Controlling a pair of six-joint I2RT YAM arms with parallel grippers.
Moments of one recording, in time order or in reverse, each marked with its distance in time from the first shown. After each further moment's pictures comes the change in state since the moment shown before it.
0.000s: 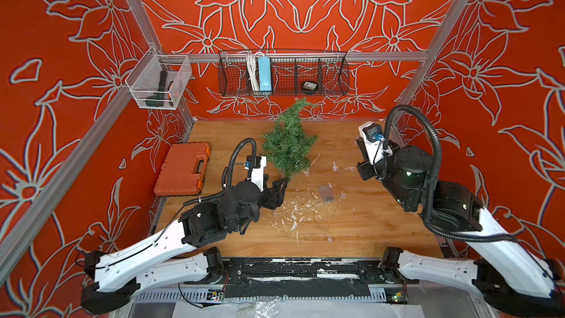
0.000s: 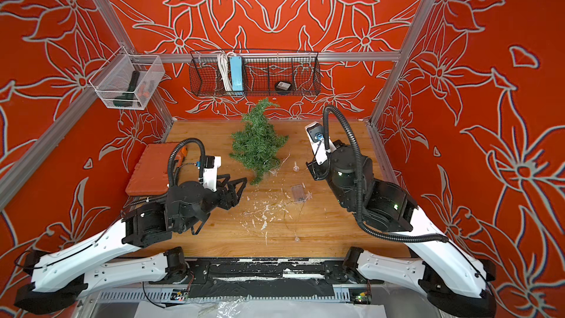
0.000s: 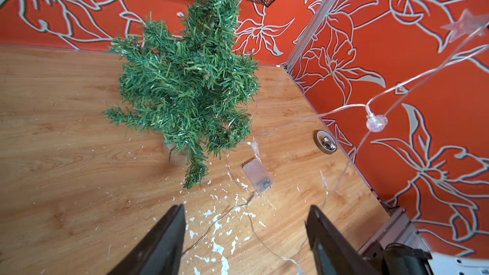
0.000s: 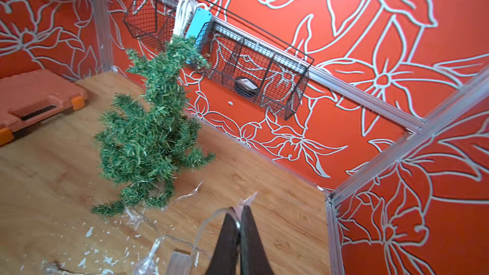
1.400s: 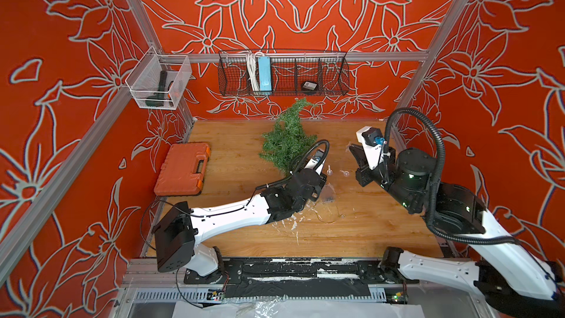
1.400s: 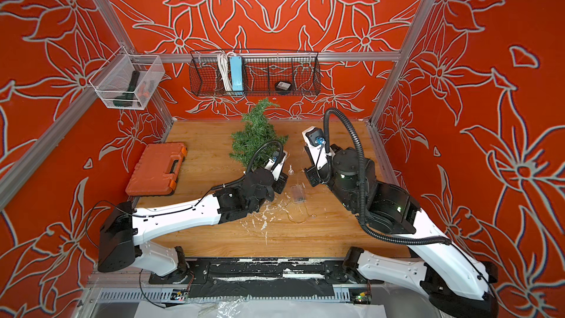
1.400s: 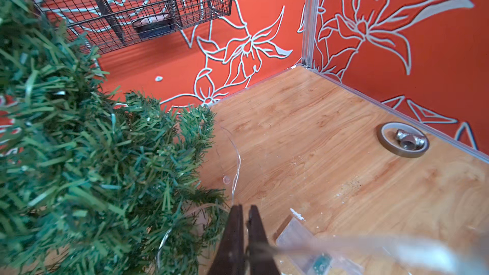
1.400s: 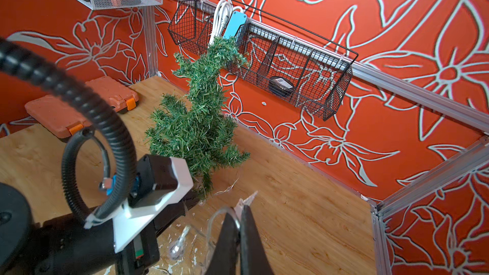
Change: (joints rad) left arm -0.001 0.618 0.117 0.594 -0.125 0.530; right arm 0.000 -0.047 -0.030 -0.022 -0.145 0.077
